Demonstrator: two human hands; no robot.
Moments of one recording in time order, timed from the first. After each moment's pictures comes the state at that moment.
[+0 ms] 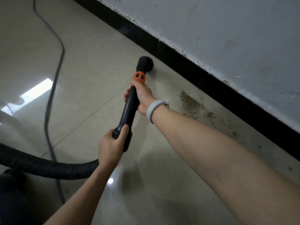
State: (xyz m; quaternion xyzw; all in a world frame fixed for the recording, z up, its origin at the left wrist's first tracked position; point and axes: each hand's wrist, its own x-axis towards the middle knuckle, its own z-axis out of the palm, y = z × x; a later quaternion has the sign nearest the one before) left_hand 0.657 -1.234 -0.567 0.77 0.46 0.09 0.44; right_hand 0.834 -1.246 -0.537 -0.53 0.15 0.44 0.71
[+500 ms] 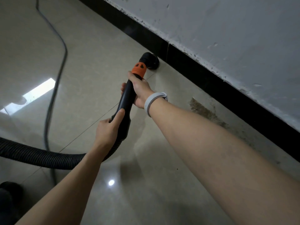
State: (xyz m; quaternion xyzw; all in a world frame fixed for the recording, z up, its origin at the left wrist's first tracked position) left_hand 0.709 -1.172 -0.556 0.68 0.45 0.06 0.57; right_hand 0.861 -1.199 -0.536 -0.53 0.13 0.46 0.70
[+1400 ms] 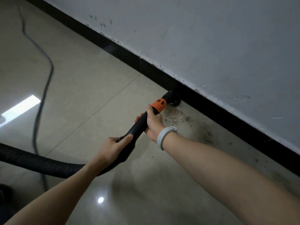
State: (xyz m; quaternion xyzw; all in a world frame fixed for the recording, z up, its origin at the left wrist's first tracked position) left_hand 0.674 -1.250 -0.539 0.72 0.31 -0.11 0.61; right_hand 0.804 -1.349 -0.516 -0.54 0.26 0.36 0.72
